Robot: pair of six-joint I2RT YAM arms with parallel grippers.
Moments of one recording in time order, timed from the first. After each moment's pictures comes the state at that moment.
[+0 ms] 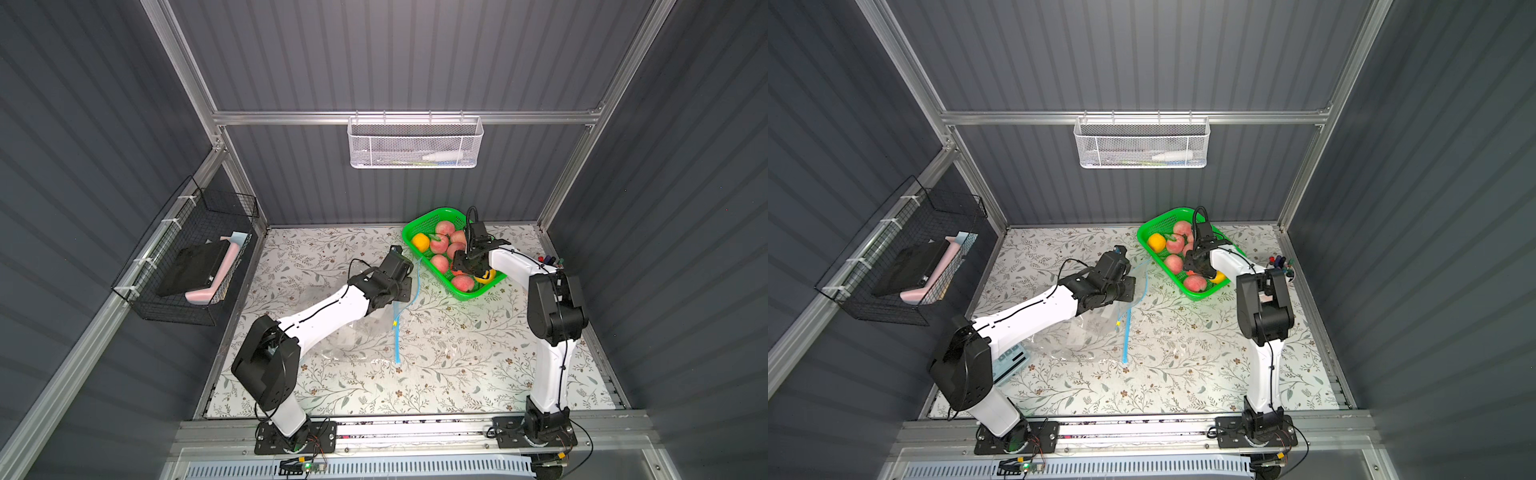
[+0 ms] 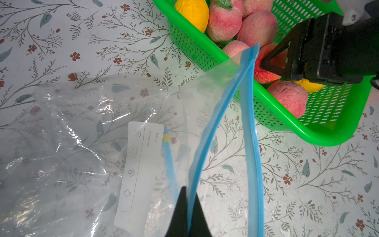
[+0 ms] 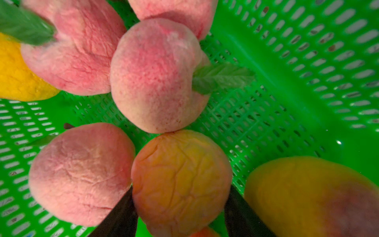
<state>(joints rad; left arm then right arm) -0.73 1.66 1.28 -0.43 -0.16 -0.44 0.28 2.07 1.57 -0.55 0.02 0.42</state>
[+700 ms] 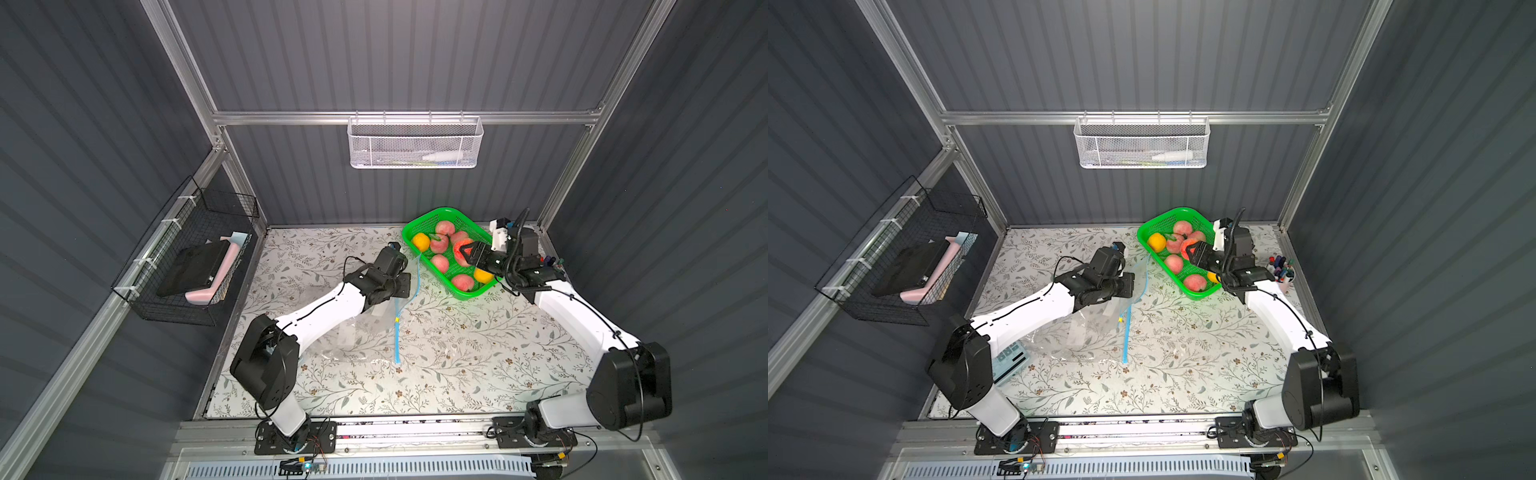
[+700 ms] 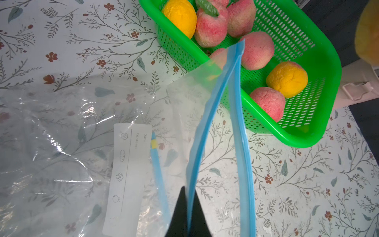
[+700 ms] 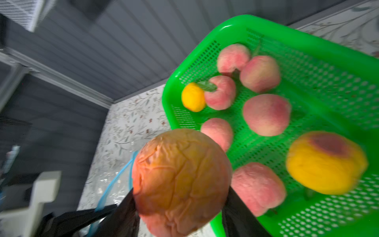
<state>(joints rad) -0.68 1.66 1.28 -0.38 -0.03 -0.45 0.24 1.39 1.04 -0.13 -0.39 0.56</state>
